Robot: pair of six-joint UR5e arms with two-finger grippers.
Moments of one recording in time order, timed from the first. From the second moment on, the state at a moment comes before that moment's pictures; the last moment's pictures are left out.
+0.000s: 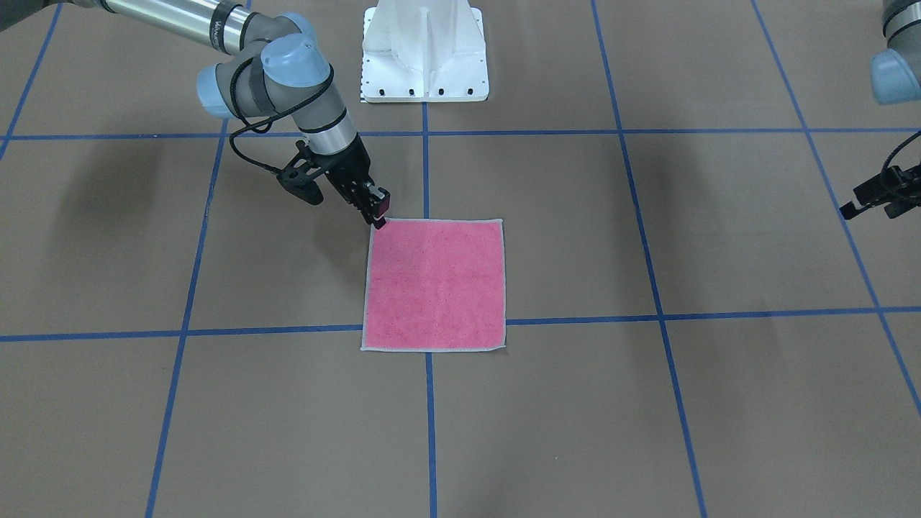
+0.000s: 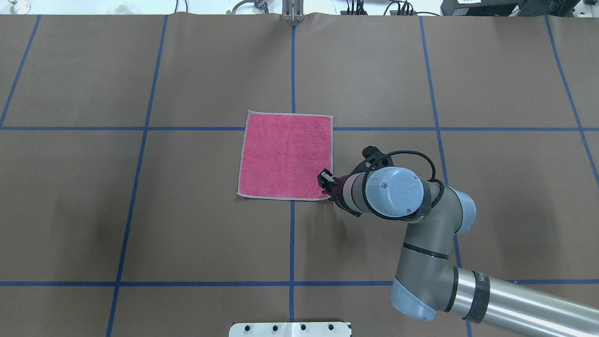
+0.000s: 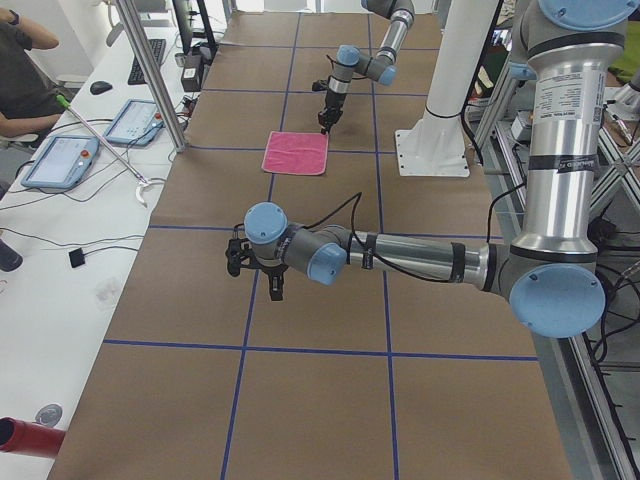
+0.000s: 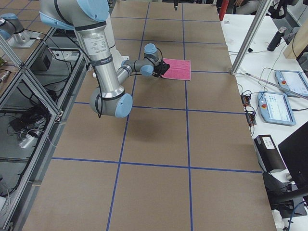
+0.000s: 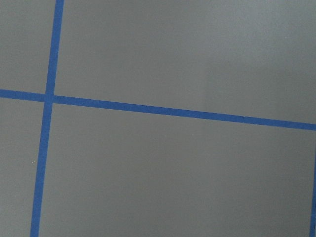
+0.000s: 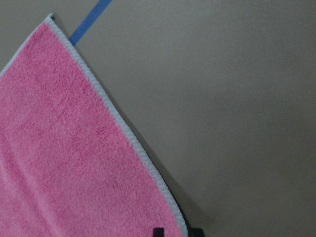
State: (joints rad) left arm -1.34 -1.56 -1.65 -1.91 -2.48 -0.55; right arm 0.40 -1.11 1.67 -1.08 1.64 2.06
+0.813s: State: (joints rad) left arm -1.34 -1.57 -1.65 -1.91 -2.48 -0.55; right arm 0.40 -1.11 1.67 -1.08 1.64 2.06
